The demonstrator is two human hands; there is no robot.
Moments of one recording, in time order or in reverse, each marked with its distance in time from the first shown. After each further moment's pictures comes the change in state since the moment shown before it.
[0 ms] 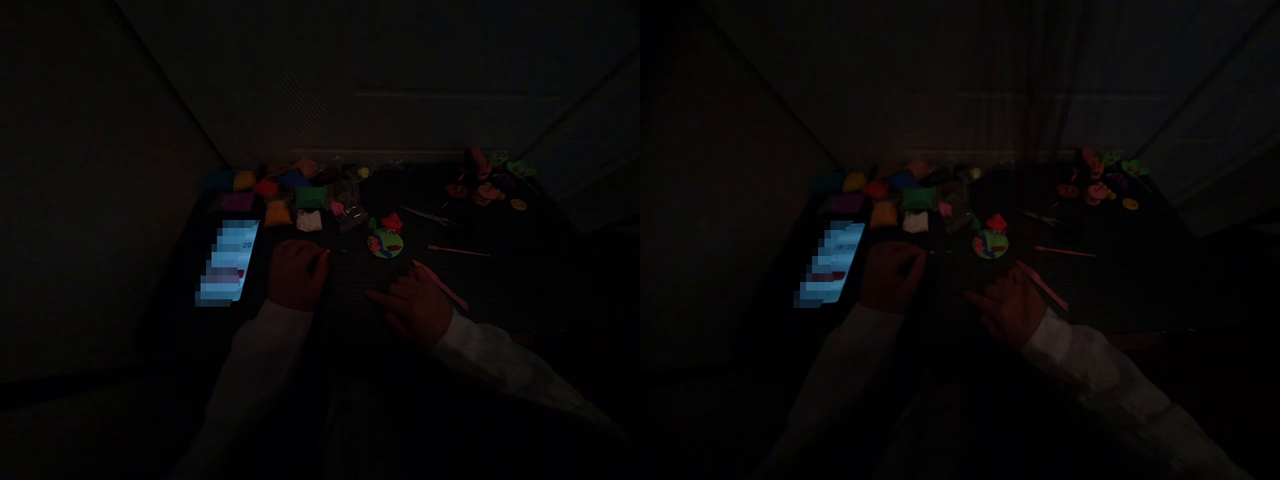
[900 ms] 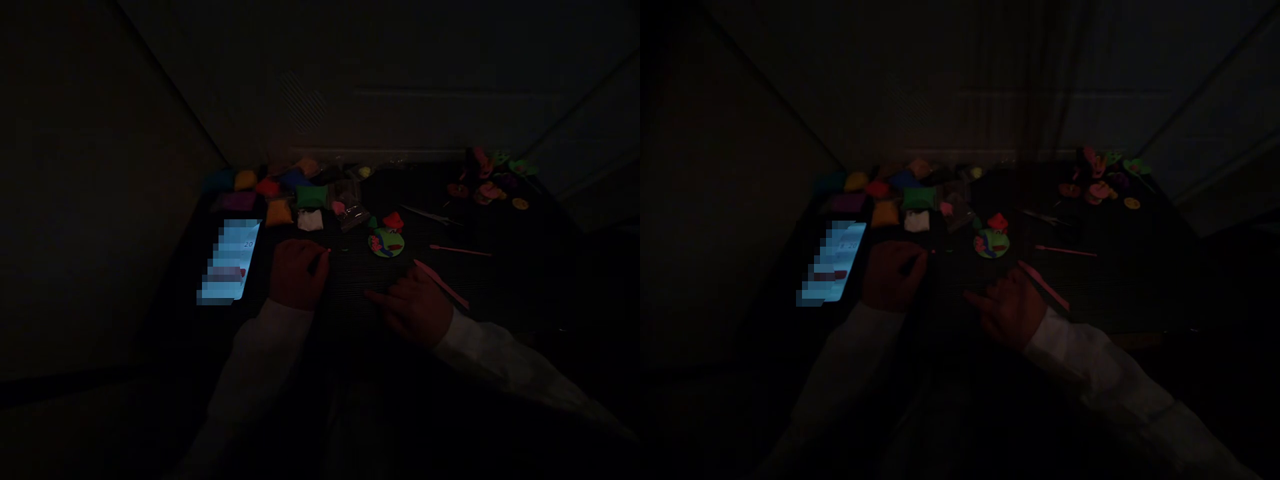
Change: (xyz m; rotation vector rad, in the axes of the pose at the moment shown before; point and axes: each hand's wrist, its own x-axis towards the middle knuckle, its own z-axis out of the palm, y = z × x) left_hand 0.000 0.002 0.000 -0.007 -0.002 -0.001; right_hand -0.001 0.000 0.002 0.012 0.000 -0.027
